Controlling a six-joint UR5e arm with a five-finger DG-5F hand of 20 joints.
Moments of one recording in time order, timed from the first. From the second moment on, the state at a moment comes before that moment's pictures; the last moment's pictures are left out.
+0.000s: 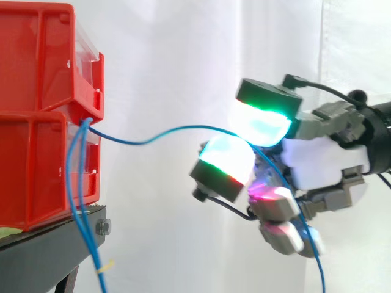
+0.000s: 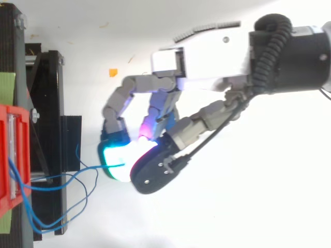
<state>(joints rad) 0.03 -2.29 -1.05 -3.16 -1.65 -0.20</state>
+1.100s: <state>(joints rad) 0.04 -2.27 -1.22 -2.81 -1.62 -0.18</state>
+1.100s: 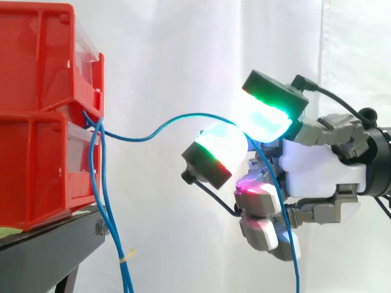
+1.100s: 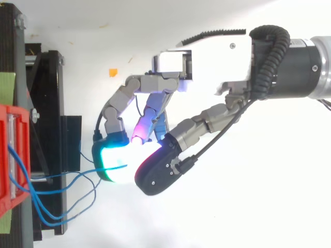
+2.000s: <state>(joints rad) 0.04 -2.27 -1.24 -2.80 -1.62 -0.18</state>
